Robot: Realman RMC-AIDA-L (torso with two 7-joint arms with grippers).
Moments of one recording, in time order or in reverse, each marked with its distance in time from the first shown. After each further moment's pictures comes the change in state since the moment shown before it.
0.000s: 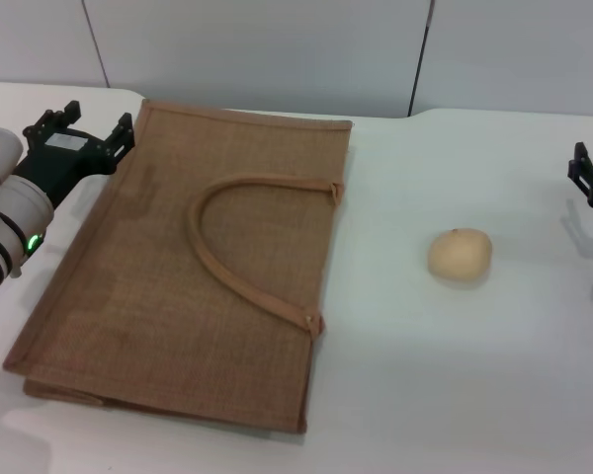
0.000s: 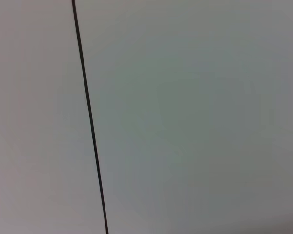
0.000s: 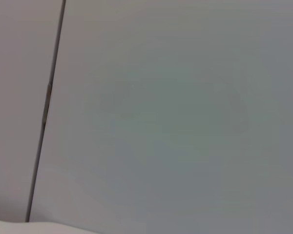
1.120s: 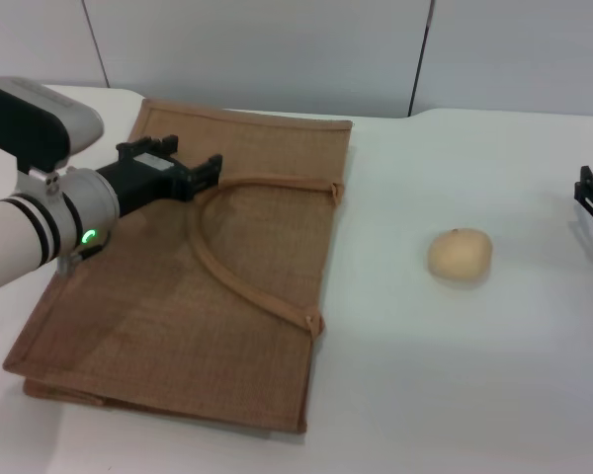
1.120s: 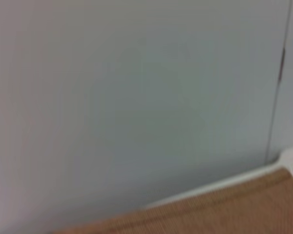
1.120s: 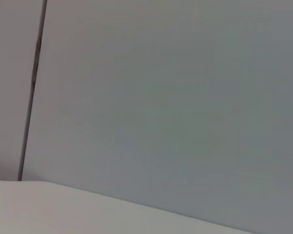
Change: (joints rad) left arm 0.111 0.009 0.168 0.473 0.741 0.316 -0.805; right arm 0.005 -0.003 0.019 0.028 0.005 -0.081 0.000
